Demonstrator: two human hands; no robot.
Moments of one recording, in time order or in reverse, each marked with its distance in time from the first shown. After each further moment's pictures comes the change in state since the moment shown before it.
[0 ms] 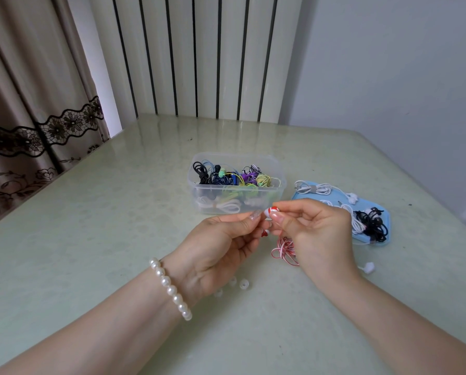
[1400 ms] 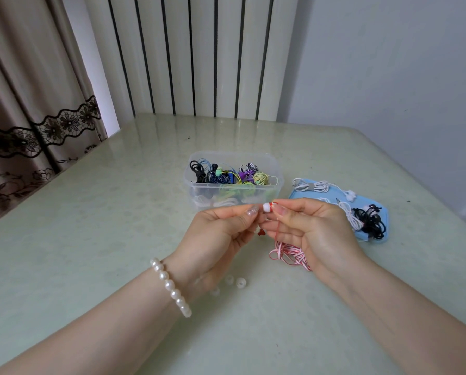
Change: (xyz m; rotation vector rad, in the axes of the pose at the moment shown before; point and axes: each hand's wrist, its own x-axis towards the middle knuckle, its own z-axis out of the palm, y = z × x) left_hand 0.001 -0.002 0.002 0.091 0.008 0.195; right_hand 0.007 -0.009 -0.010 0.264 -0.128 0.405
